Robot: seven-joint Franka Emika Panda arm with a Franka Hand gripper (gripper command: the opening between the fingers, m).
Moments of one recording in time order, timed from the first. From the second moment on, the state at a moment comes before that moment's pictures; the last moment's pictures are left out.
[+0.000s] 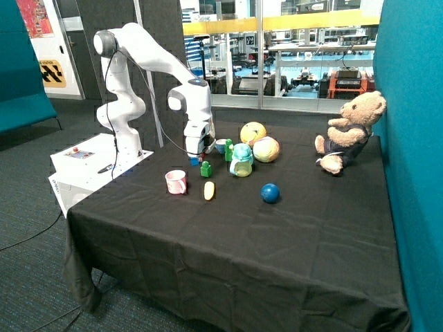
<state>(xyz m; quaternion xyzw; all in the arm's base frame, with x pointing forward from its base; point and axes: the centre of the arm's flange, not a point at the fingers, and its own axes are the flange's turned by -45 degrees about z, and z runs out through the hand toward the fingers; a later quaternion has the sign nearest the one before) 0.523 -0.123 0.339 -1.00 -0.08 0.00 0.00</state>
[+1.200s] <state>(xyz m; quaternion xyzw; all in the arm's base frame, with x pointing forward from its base) 0.521 -0.125 0.323 -1.00 -0.08 0.00 0.00</state>
